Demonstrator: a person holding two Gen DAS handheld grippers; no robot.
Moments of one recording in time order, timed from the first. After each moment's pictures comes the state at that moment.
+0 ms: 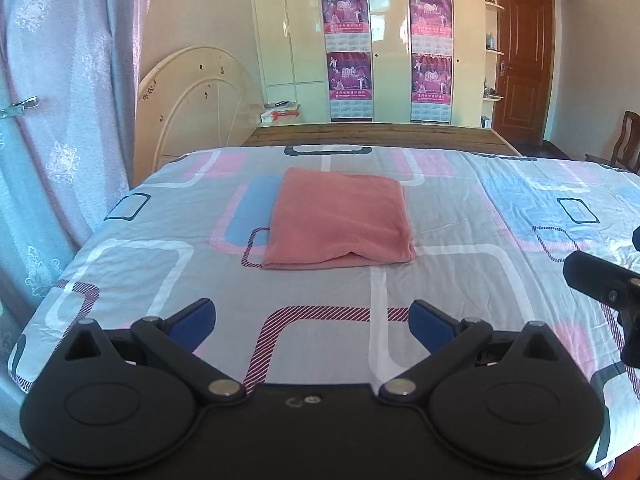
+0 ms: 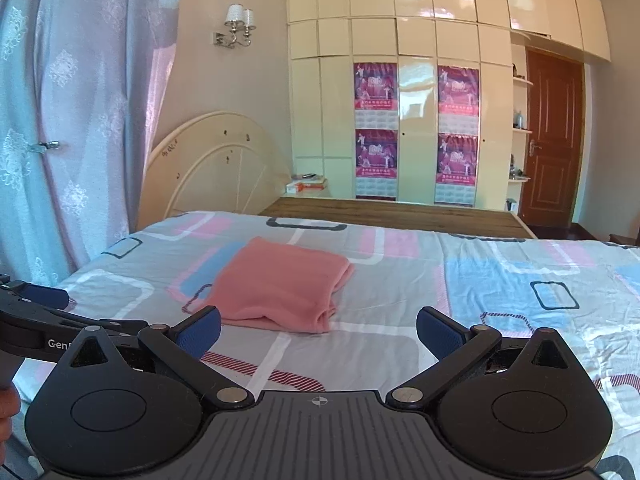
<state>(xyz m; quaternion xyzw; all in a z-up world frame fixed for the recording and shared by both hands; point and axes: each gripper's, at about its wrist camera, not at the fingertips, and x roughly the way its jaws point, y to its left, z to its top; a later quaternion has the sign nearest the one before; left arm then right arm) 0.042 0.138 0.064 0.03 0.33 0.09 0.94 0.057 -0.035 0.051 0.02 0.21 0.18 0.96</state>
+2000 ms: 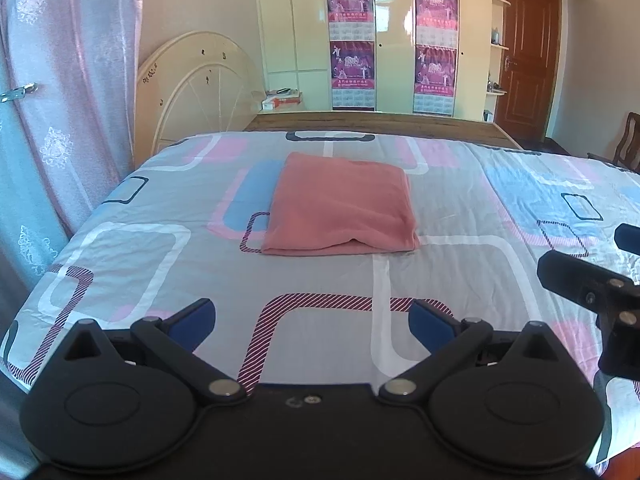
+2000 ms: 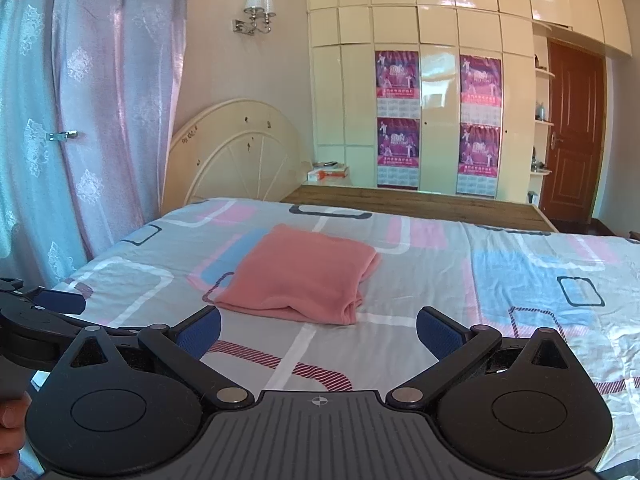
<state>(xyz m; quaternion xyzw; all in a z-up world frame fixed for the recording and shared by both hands) 0.052 0.146 0.051 0.01 0.35 0.09 0.93 0.073 -0.022 0.044 0.02 0.23 0.21 0.95</state>
